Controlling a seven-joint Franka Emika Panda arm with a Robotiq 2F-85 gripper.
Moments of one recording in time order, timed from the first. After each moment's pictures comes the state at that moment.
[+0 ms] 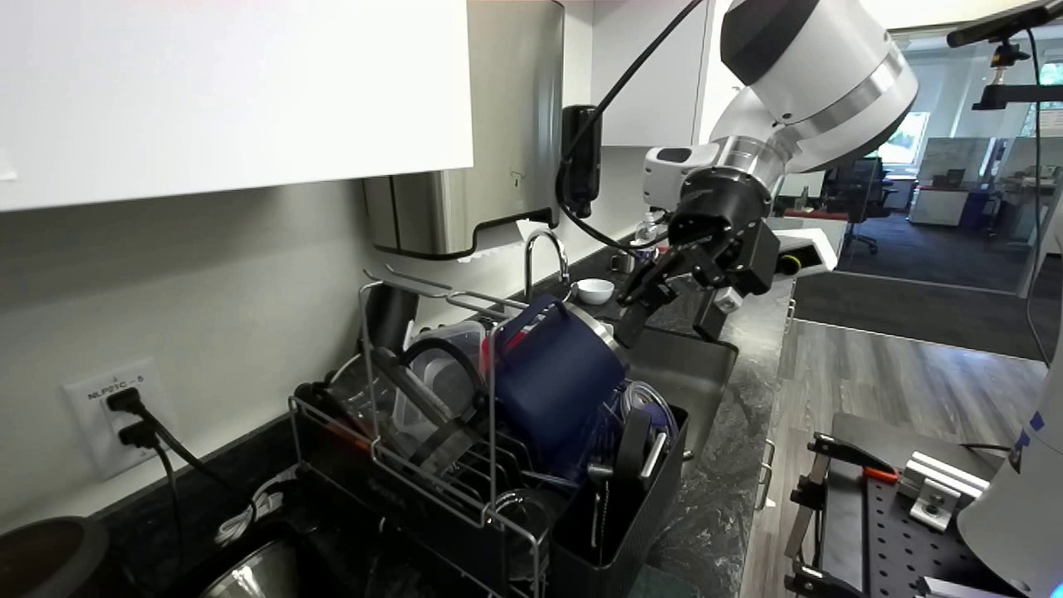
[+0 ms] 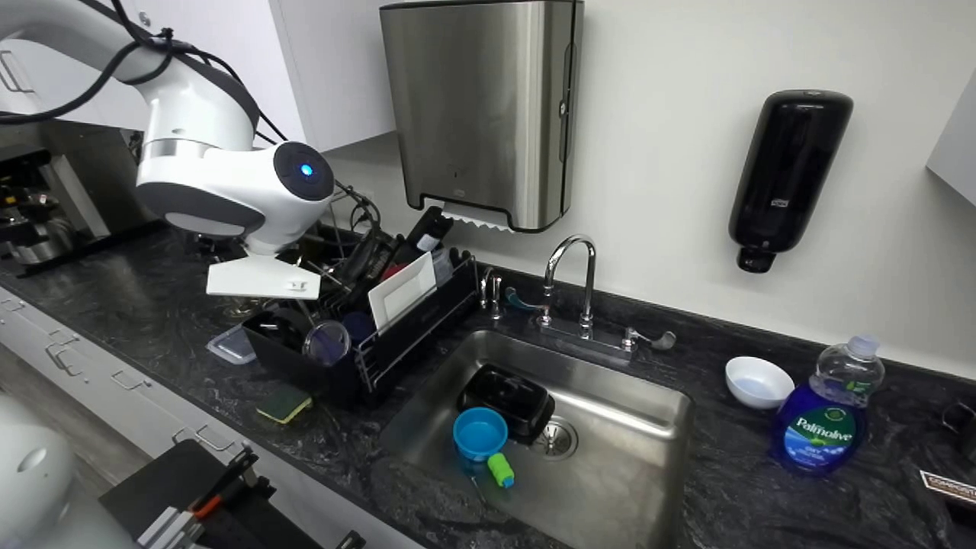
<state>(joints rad) 0.20 -0.44 -0.01 -2.78 1.23 2.15 -1.62</state>
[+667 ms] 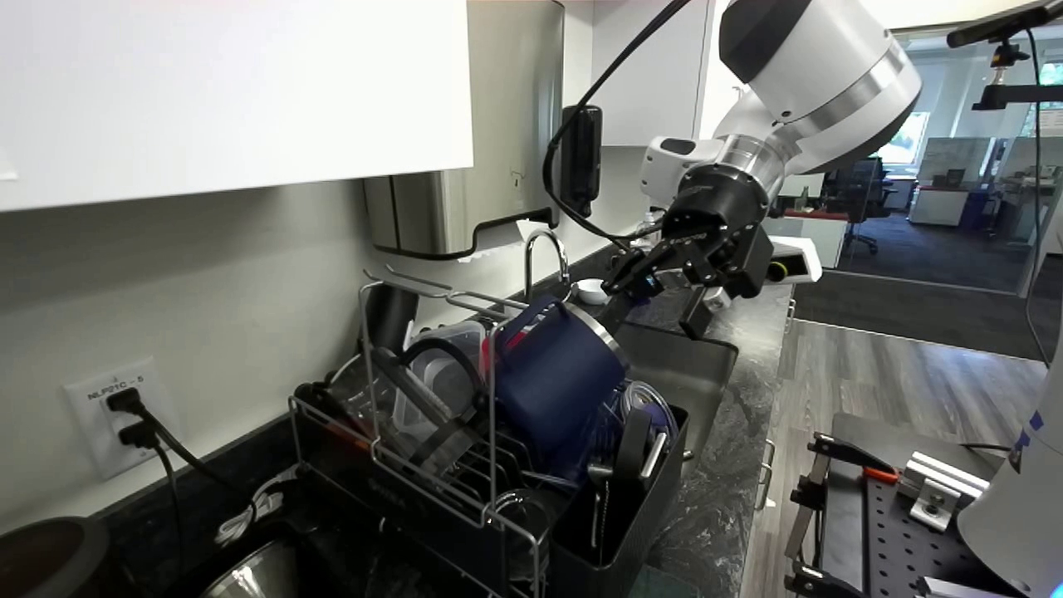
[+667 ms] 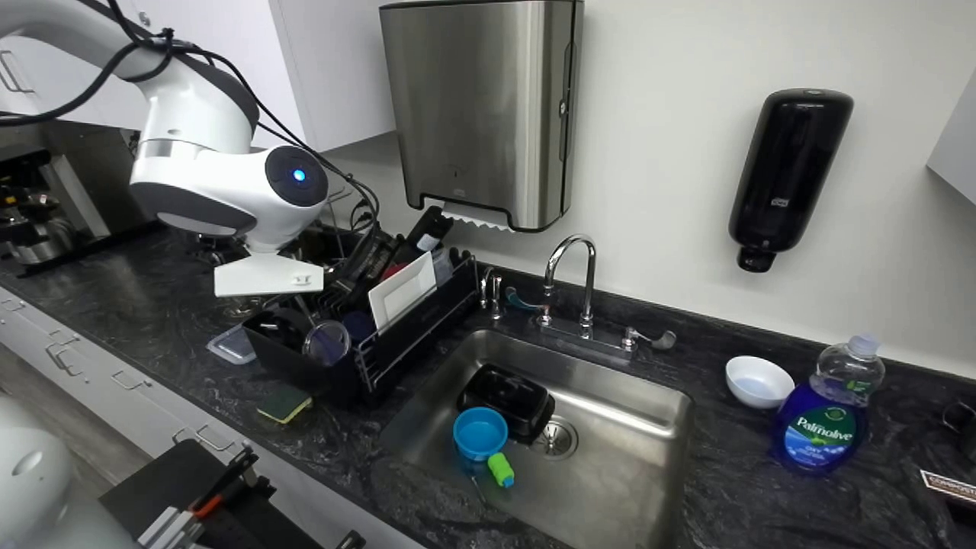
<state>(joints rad) 0.18 -0.44 0.04 -2.78 1.34 2.17 -1.79</state>
